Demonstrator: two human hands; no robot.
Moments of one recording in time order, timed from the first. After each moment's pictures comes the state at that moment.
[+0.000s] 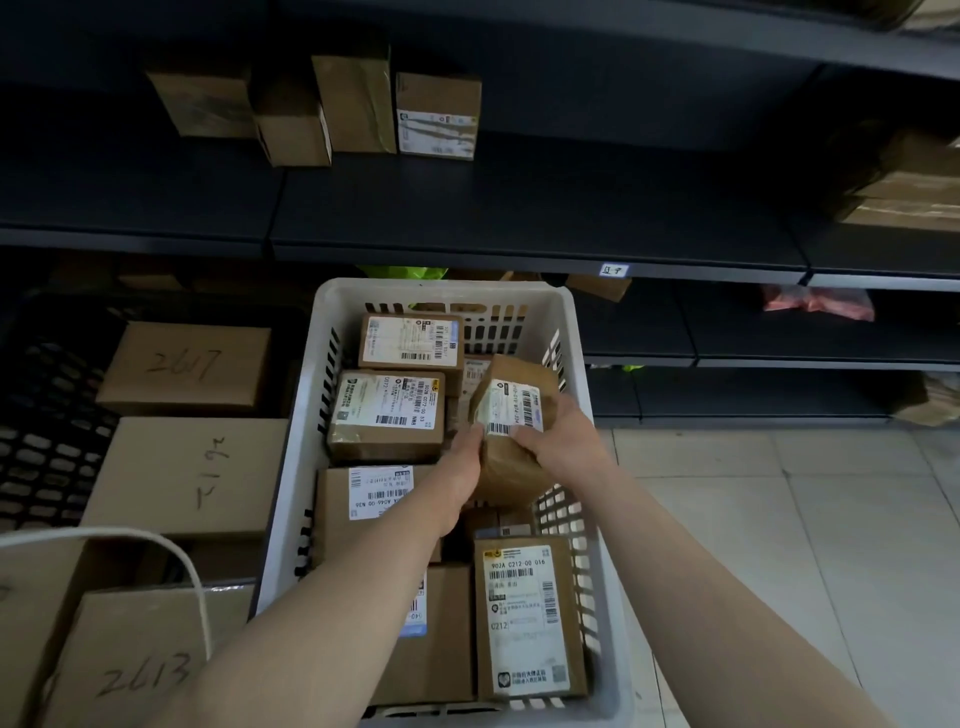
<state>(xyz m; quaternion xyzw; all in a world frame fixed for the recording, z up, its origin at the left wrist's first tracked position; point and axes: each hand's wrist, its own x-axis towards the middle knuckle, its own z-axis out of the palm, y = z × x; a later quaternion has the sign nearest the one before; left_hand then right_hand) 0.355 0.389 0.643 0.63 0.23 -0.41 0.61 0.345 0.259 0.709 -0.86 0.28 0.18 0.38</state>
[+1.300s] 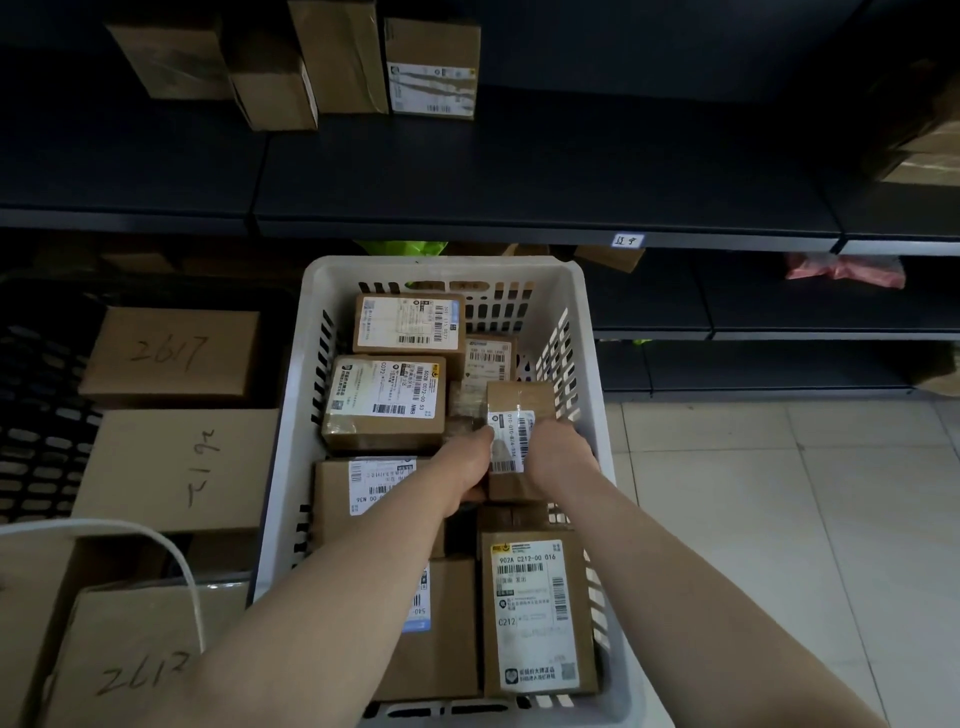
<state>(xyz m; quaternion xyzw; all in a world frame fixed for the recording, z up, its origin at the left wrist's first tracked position) 0.368 0.383 0.627 0.67 0.22 -0.46 0.54 0.354 0.269 0.662 -0.92 0.17 0.34 0.06</state>
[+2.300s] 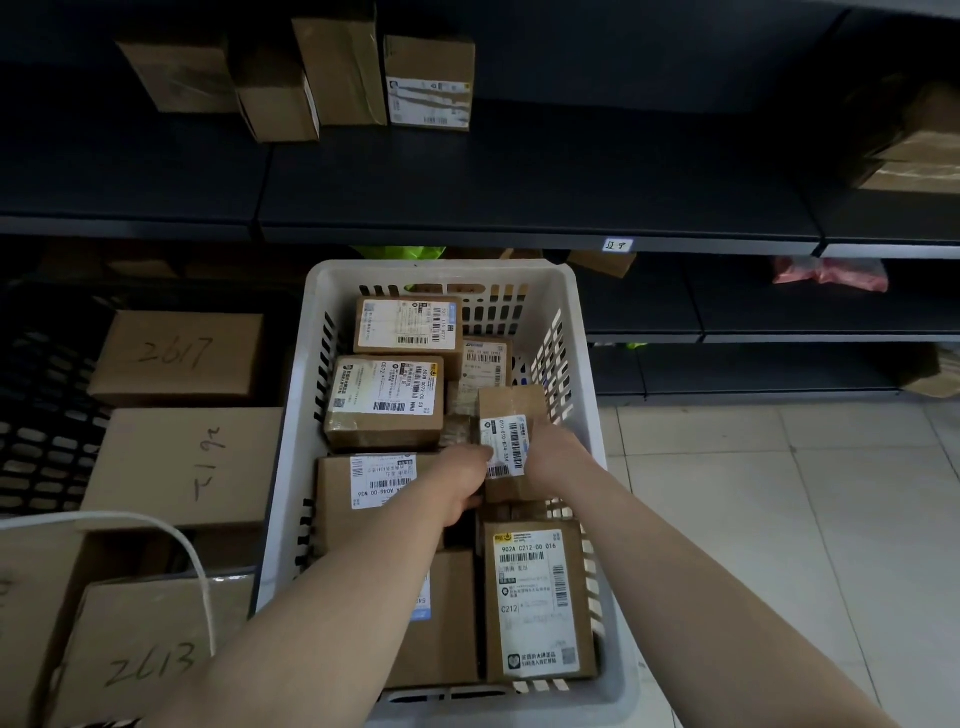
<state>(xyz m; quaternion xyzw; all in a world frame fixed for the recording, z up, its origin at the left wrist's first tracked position) 0.350 0.385 0.637 0.64 0.27 -0.45 0.57 0.346 0.264 0.655 -0.91 0.18 0.35 0.13</state>
